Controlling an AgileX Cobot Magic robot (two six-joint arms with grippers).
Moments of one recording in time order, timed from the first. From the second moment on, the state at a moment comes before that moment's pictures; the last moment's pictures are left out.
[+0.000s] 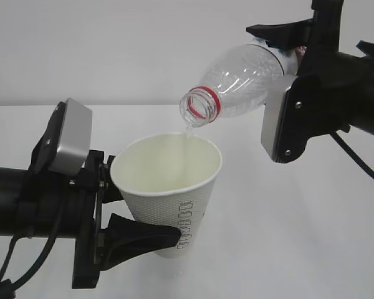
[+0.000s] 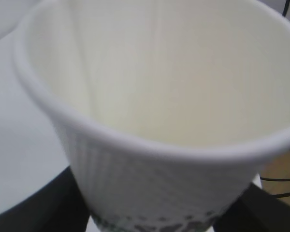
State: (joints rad) left arm -0.49 1.53 -0.54 1.22 -0.89 -0.71; right arm 0.41 1.39 -0.66 -0.33 -0.61 -1.28
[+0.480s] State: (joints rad) left arm -0.49 1.53 -0.54 1.22 -0.89 -0.70; right arm 0.41 1.39 -0.66 -0.33 -0.61 -1.30
